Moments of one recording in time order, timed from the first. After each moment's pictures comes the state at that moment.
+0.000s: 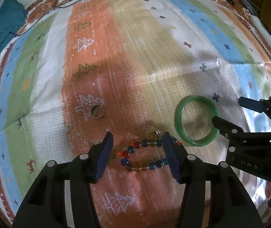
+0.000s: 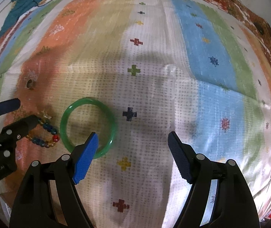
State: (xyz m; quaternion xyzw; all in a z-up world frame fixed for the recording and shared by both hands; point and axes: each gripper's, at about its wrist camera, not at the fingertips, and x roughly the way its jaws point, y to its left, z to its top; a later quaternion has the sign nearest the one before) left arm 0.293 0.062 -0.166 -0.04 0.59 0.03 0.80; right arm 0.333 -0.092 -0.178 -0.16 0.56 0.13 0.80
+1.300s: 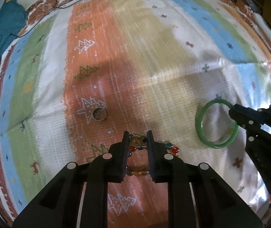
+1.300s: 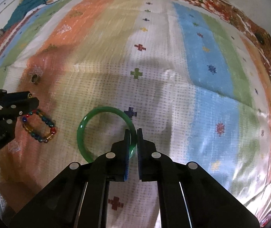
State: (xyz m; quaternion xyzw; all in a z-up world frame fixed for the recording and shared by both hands) left arm 0.297 0.060 -0.157 -0.04 0.60 0.03 0.80; right arm 0.321 -0.092 -0.166 -0.18 0.53 0.14 0.81
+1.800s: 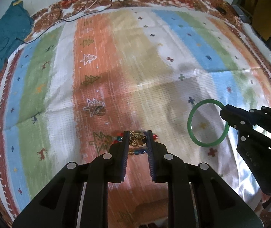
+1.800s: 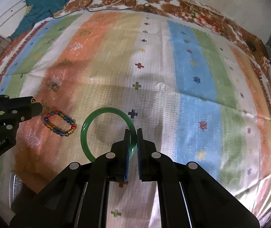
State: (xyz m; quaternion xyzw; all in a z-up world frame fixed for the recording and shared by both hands) left arm 0.260 0.052 -0.110 -0.05 0.56 0.02 0.83; right arm 0.286 -0.097 -0.117 -0.18 0.49 0.15 0.84
